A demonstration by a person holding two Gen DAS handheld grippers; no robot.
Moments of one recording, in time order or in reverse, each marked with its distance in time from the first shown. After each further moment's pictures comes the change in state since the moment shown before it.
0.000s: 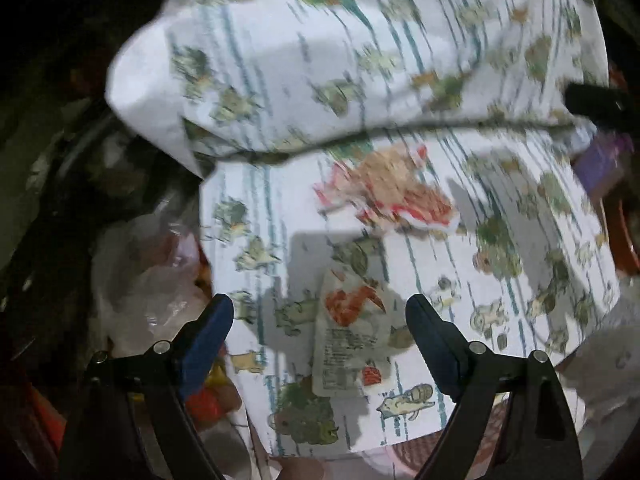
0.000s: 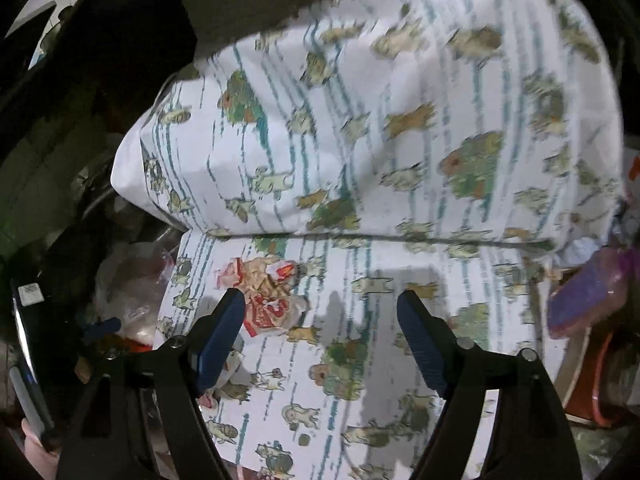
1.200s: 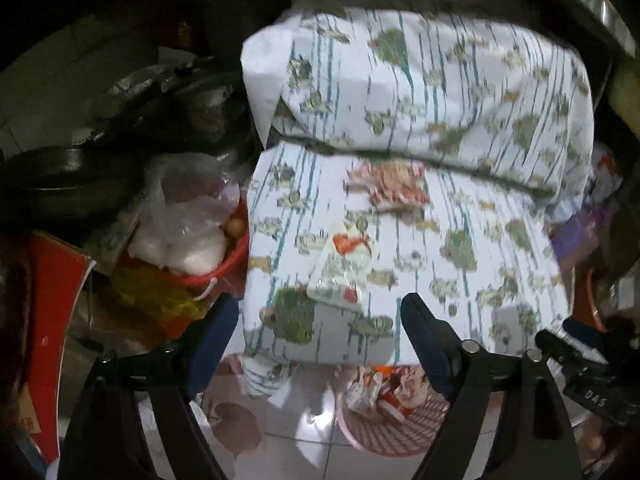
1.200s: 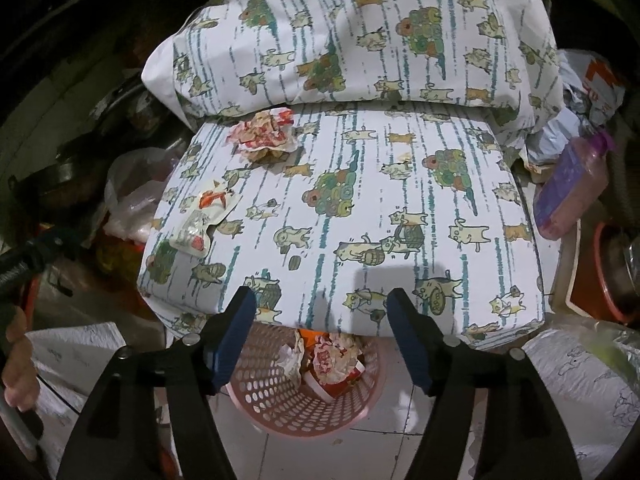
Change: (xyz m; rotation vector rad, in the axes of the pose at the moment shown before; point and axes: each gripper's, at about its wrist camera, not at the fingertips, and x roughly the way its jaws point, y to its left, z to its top) left arm -0.118 0.015 -0.117 -0.350 -0.202 0.000; right arm -0.066 -0.009 -0.185 0.020 0.038 -0.044
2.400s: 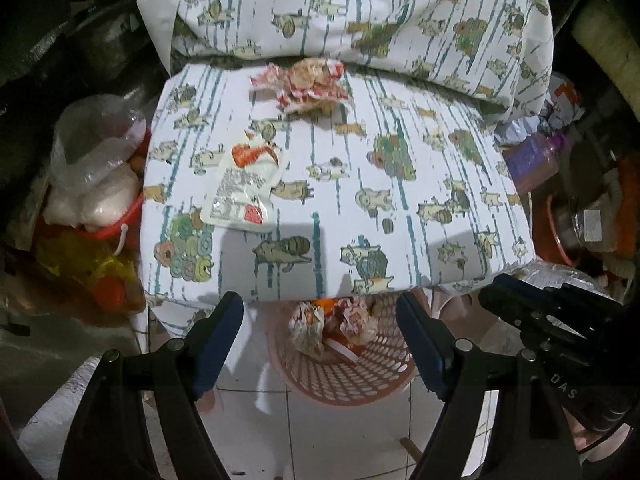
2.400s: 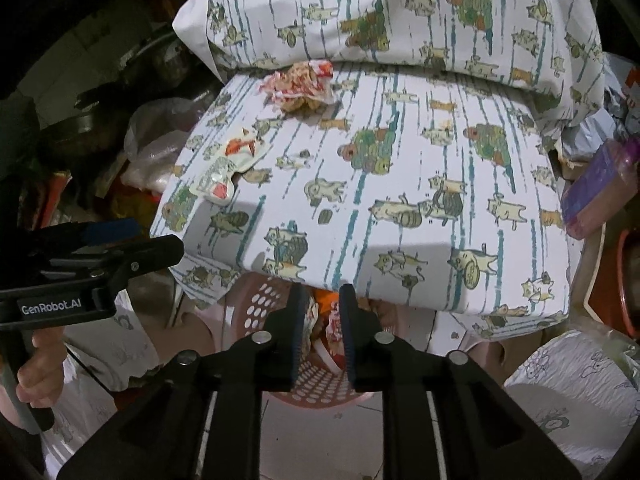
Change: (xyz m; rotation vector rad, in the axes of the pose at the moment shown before) left arm 0.051 -0.056 -0.037 0.103 0.274 -0.199; right arm 0.014 0.021 -0.018 -0.113 0.105 0.056
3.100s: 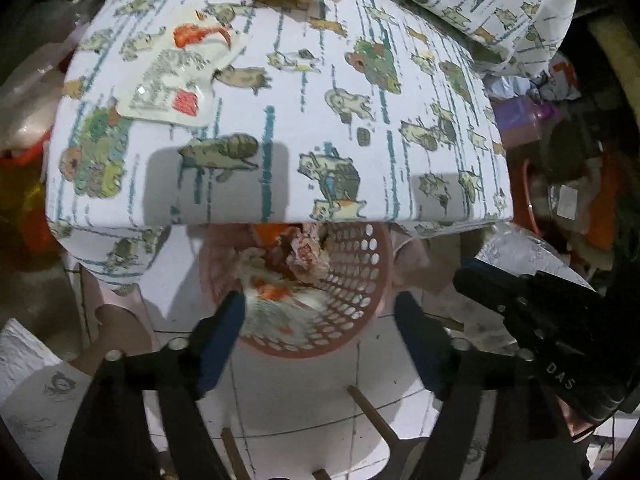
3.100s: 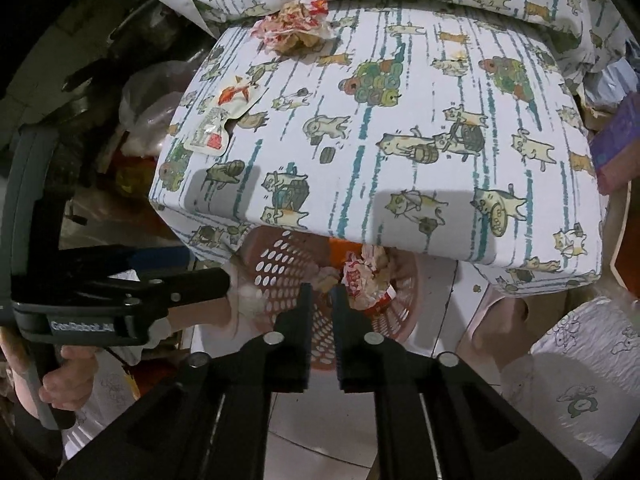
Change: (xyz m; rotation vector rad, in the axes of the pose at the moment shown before) left arm 0.066 0.001 -0.021 -0.092 0.299 -0.202; right arm 0.031 -0.016 -0.014 0.062 0.202 0.078
